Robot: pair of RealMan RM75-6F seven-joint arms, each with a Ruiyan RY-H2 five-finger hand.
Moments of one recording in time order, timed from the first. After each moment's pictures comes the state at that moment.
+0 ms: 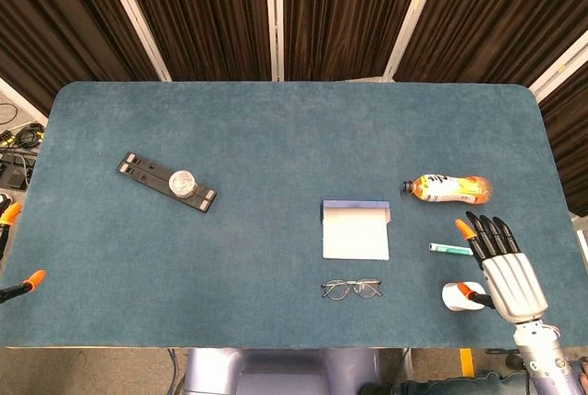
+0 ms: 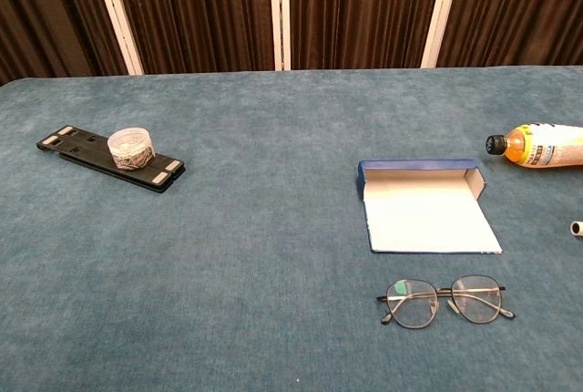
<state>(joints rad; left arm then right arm) -0.04 -1.07 -0.05 -1.64 1.49 1.57 0.03 0.19 -1.18 -0.06 -1.56 -1.61 1.55 -0.08</state>
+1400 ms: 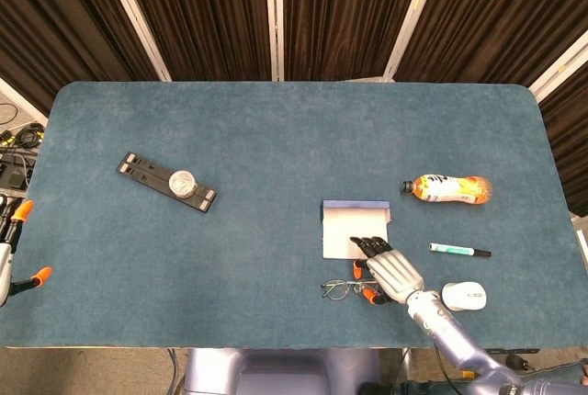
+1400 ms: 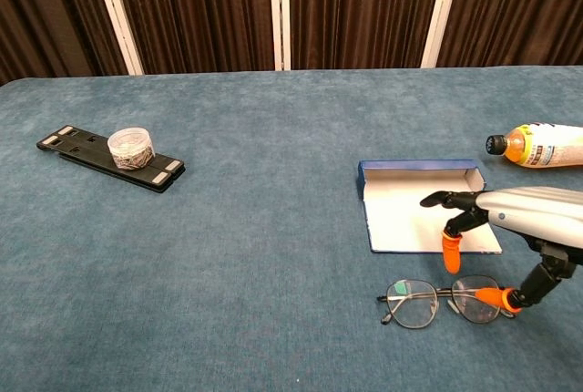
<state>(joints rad) -0.08 -1.11 -0.06 -1.62 1.43 1.49 0.10 0.51 -1.39 0.01 -1.67 -1.33 0.91 -0.22</state>
